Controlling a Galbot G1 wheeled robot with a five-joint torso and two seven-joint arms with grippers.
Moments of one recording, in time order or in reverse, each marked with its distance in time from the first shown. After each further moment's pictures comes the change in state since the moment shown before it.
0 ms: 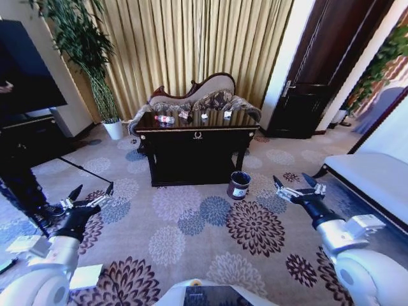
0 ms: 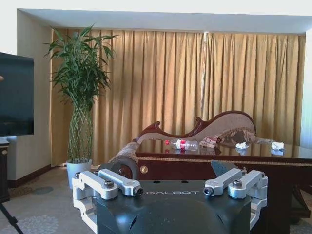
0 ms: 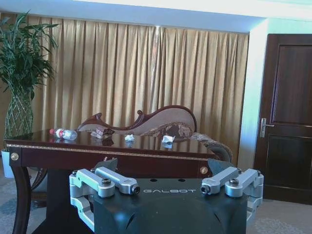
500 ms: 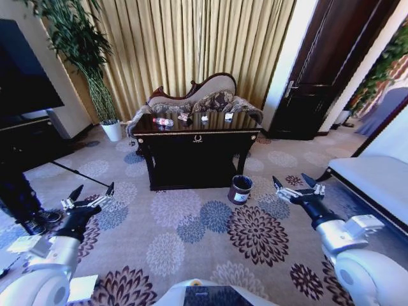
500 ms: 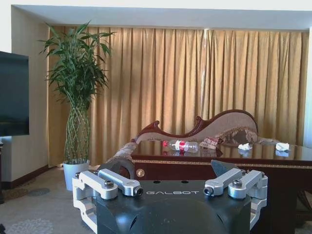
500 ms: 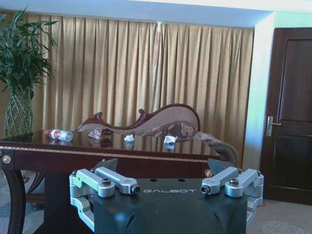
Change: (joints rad) left arm 0.002 -0.002 0.003 0.000 0.001 -0.001 0.003; right arm -0.002 0.000 -0.005 0.000 0.001 0.000 -0.005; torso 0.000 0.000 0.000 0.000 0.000
